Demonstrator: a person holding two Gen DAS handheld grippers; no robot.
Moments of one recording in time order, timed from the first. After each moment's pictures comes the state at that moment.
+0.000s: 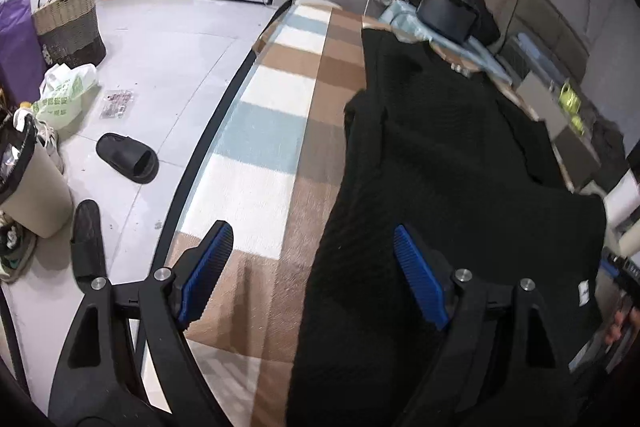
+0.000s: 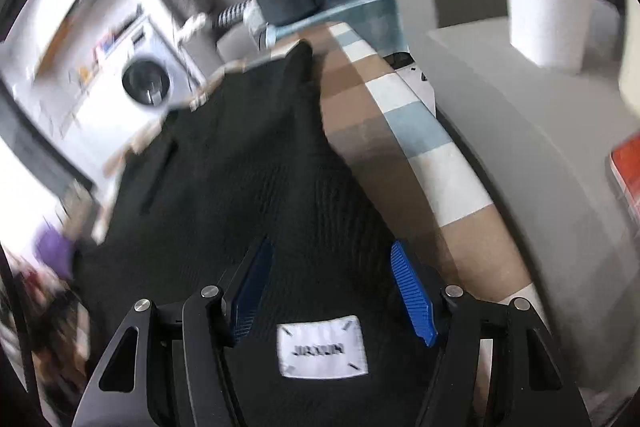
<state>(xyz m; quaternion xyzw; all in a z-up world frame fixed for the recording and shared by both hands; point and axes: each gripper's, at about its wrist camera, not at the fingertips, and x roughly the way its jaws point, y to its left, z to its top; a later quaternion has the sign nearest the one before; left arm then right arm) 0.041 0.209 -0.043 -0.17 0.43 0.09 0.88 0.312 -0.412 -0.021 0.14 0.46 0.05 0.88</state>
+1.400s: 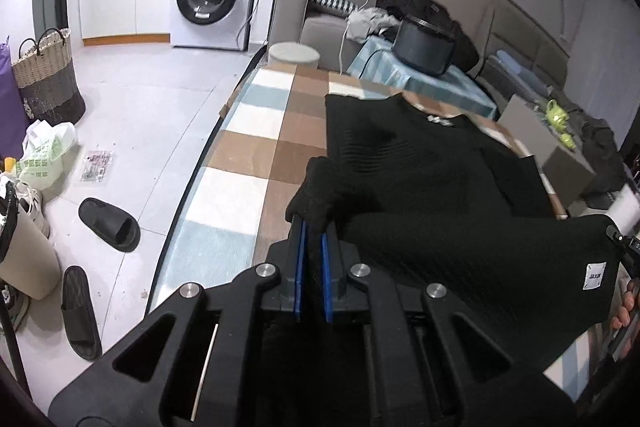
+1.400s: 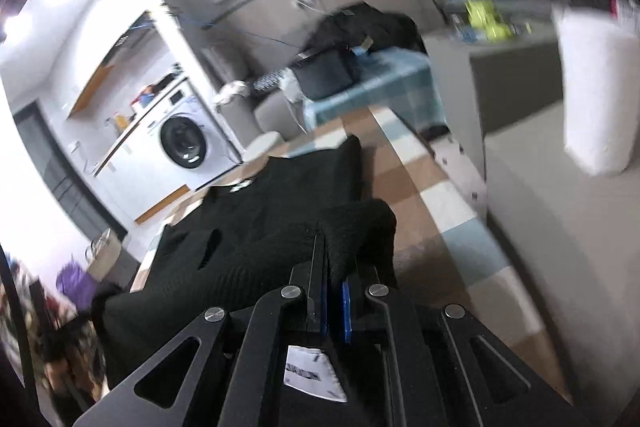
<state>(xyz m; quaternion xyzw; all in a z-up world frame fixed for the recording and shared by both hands) 0.142 0.203 -0.013 -0.14 0.36 0.06 0.92 0.366 -0.405 0.005 0.20 0.34 0.08 0.91</state>
